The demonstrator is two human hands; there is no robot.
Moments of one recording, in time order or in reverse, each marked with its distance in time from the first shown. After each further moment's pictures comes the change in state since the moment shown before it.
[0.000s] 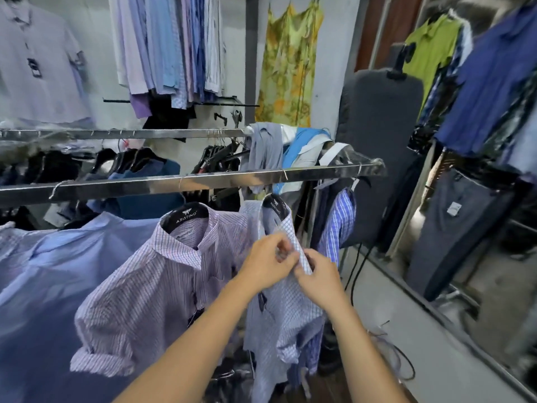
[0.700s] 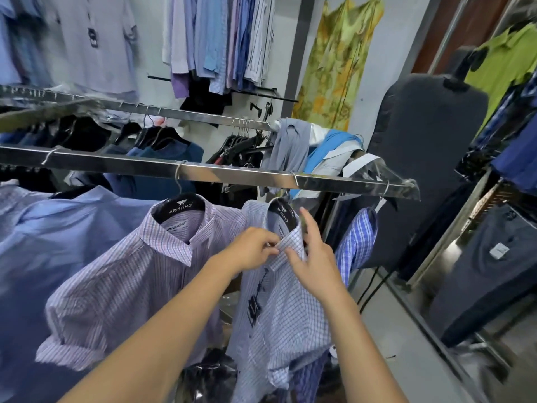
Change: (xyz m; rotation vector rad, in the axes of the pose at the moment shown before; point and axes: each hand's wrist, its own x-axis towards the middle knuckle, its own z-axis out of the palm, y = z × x) left_hand 0.063 -0.047 -0.005 0.271 -0.205 -0.049; right_hand 0.067 -0.014 -0.024 -0.091 -0.167 -0.281
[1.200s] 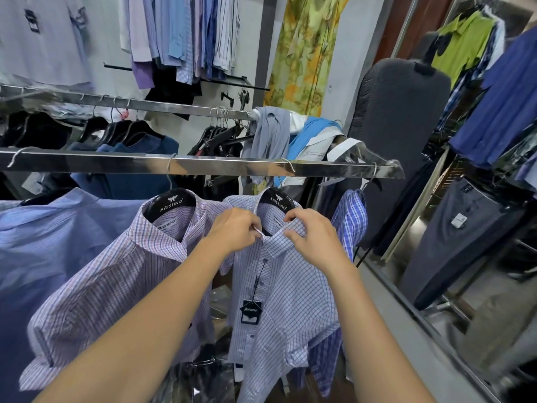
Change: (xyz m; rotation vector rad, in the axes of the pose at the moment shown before) left_hand 0.006 -0.021 -0.023 0.294 0.081 -0.051; right_hand 0.014 -0.019 -0.007 -0.278 0.036 0.067
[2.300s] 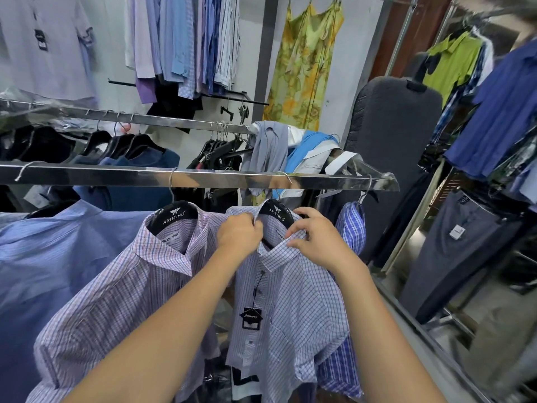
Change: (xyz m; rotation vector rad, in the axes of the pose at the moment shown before) left_hand 0.016 0.026 0.005 -0.209 0.118 -0.391; right_hand 0.020 0.002 -0.018 0.008 -0.137 -0.010
